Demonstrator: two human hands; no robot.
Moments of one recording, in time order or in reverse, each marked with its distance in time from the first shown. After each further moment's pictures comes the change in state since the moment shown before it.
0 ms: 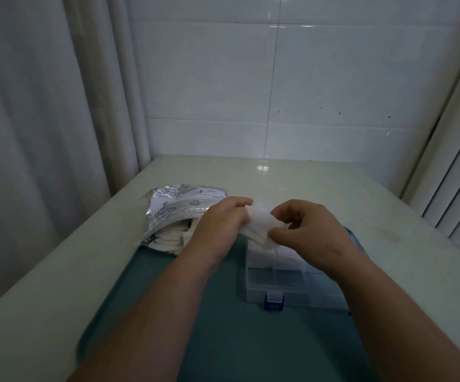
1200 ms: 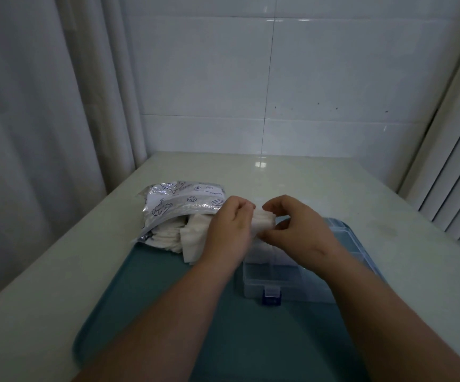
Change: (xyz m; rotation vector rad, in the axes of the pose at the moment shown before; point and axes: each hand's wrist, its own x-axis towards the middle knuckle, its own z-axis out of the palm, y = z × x) left_hand -0.001 -0.013 0.029 0.067 0.171 0.128; right_hand 0.002 0.003 0.014 -0.090 -0.007 -0.013
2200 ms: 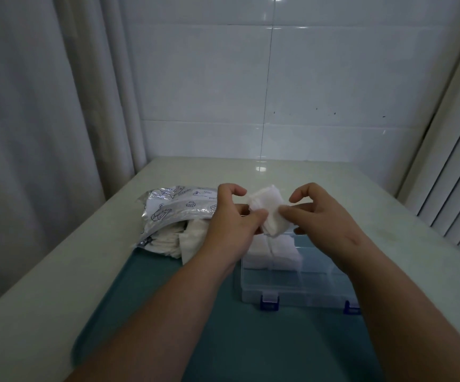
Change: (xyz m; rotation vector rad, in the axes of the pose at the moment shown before) left_hand 0.006 0.010 -0.002 -0.183 -0.140 -0.050; right_hand 0.001 0.001 -0.034 0.215 0.087 0.112
